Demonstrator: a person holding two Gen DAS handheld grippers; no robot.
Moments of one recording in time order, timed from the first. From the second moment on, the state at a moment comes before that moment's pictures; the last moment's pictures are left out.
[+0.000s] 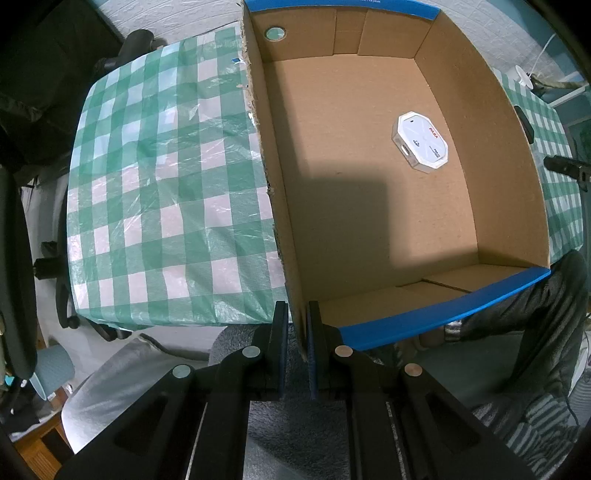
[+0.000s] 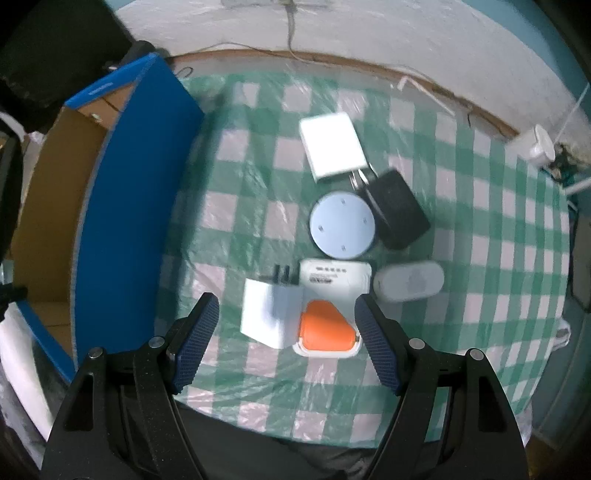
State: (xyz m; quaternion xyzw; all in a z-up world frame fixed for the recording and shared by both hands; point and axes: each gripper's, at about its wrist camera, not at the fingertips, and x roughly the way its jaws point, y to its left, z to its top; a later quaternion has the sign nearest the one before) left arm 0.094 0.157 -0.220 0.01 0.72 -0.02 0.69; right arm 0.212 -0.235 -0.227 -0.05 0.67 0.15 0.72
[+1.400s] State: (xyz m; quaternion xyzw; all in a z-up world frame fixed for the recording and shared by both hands) left arm 0.094 0.157 -0.223 0.01 0.72 -0.02 0.69; right arm 0.195 -0.206 -0.302 0.00 0.72 0.16 0.68
